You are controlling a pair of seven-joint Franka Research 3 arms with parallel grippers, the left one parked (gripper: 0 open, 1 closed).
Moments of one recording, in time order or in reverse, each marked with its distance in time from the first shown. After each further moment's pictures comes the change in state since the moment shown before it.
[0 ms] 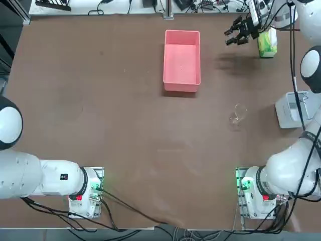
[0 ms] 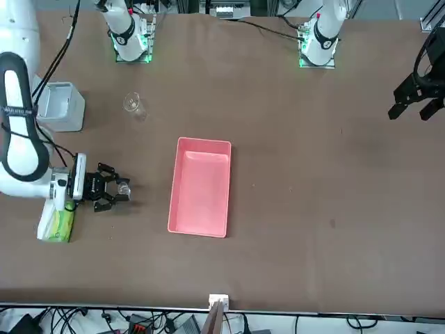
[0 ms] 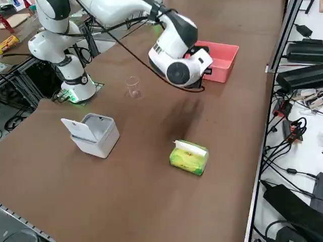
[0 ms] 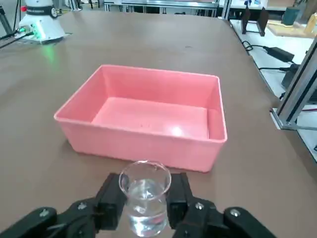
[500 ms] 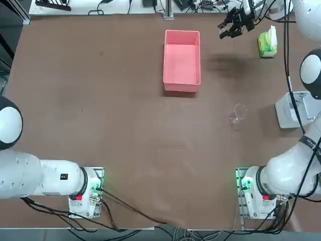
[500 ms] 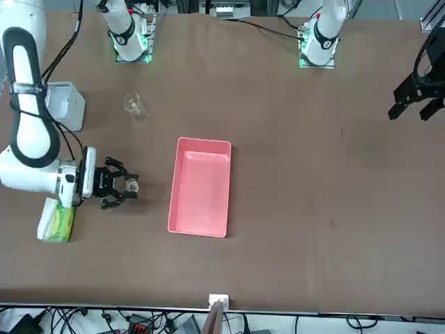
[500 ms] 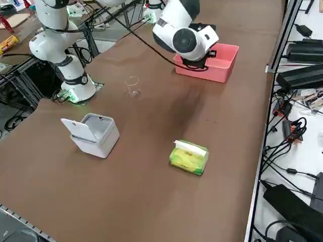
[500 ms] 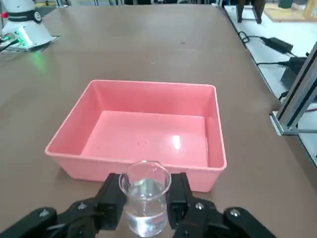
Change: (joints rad) arm 0.101 -0.089 0.001 -0.032 -0.023 0.088 0.190
